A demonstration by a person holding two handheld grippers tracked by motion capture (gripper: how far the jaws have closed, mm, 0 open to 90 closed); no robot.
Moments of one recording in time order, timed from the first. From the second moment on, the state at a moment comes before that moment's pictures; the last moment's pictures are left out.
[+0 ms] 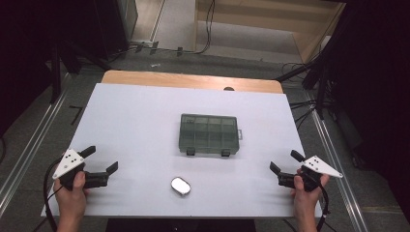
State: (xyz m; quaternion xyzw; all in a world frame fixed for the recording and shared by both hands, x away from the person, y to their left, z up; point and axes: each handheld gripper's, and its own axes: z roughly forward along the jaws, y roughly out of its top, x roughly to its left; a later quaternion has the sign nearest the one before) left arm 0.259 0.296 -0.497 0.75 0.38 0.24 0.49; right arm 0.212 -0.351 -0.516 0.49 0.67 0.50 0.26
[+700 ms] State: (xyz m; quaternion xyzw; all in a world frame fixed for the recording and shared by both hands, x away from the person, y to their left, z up) left arm 0.263 0.267 -0.480 0.74 0.35 0.19 0.53; right arm 0.216 -0.343 -0.504 0.50 0.65 0.50 0.28
